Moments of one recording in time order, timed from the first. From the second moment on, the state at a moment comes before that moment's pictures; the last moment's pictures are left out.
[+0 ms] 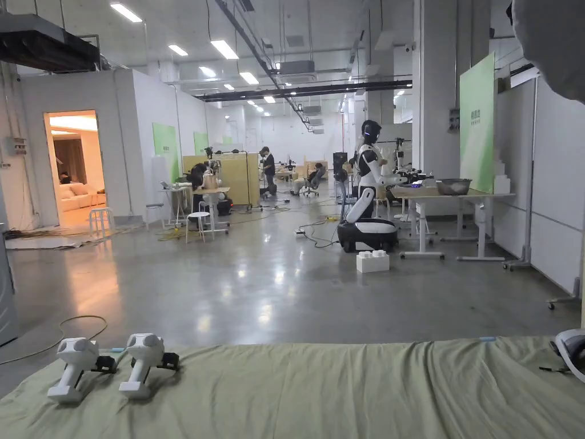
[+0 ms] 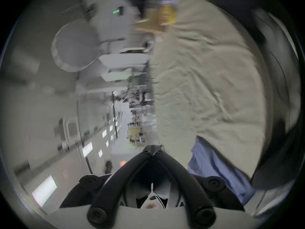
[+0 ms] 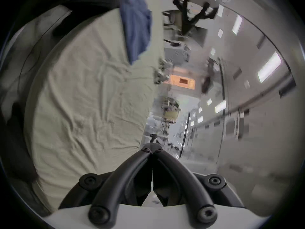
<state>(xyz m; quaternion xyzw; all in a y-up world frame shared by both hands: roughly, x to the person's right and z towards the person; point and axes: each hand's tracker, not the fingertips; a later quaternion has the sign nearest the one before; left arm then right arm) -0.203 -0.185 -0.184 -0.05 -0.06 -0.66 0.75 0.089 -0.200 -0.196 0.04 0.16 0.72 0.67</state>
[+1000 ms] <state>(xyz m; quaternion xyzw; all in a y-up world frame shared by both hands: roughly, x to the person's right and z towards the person) -0.284 -0.100 -0.174 -0.02 0.00 0.02 1.00 0.140 -0.118 -0.216 -0.04 0.02 0.03 1.00</state>
